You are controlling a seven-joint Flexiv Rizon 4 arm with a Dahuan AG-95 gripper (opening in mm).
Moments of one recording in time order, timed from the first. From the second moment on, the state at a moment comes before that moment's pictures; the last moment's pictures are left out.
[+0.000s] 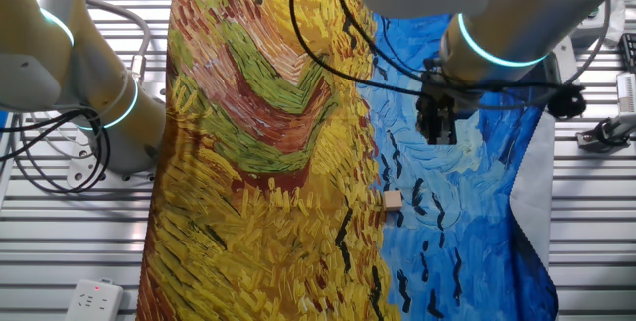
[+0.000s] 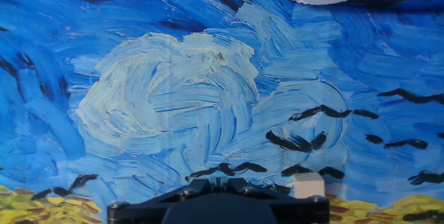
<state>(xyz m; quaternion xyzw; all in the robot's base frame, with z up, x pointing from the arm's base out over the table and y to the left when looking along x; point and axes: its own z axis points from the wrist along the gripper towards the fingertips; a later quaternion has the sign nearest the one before) 0.533 -0.041 0.131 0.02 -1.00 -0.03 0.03</state>
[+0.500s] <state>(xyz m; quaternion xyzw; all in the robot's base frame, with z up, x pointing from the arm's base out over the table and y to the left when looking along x) 0.546 -0.057 0.121 0.02 -1.00 -0.02 0.03</state>
